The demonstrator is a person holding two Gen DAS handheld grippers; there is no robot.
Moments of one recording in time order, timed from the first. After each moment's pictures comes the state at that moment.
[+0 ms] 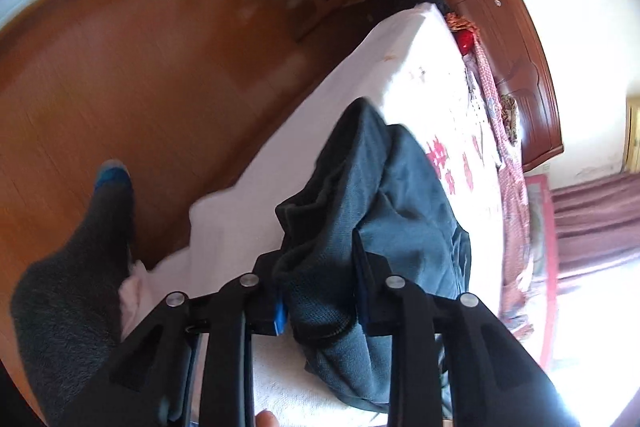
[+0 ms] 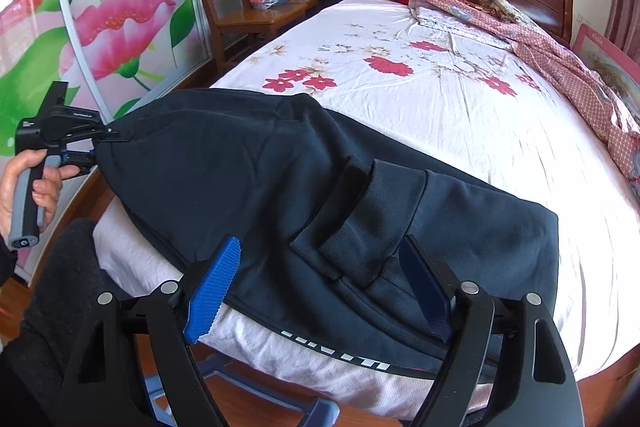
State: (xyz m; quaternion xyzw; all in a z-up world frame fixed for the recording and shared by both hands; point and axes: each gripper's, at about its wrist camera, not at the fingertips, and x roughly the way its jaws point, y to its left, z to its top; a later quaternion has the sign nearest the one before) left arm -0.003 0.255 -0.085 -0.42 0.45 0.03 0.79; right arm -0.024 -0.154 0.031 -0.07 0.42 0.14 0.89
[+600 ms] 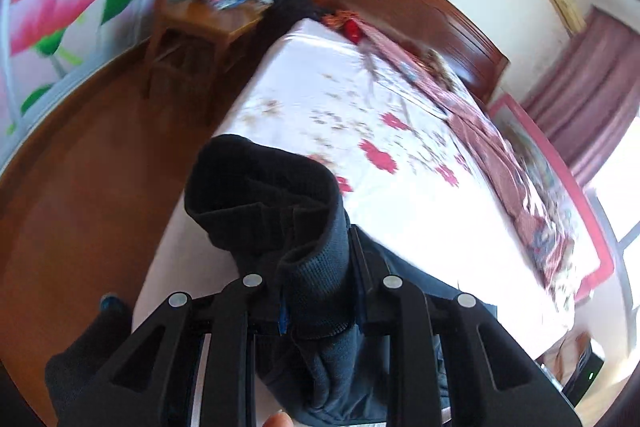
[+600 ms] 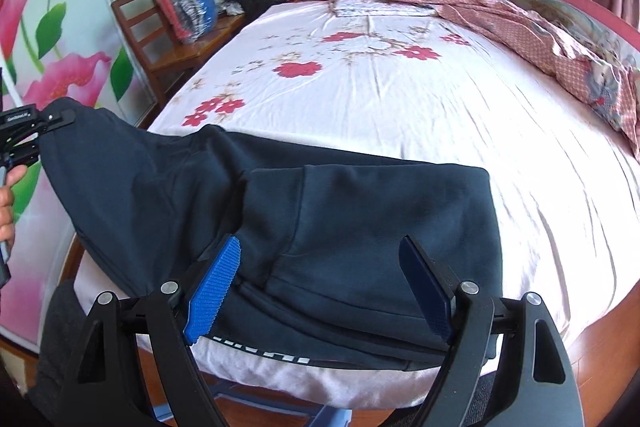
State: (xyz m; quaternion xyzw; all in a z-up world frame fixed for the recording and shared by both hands) left arm 0.029 0.129 0.047 -0.20 0.38 -0.07 0.90; right arm -0.015 -0.256 0.040 0.04 0.42 0.03 0.91
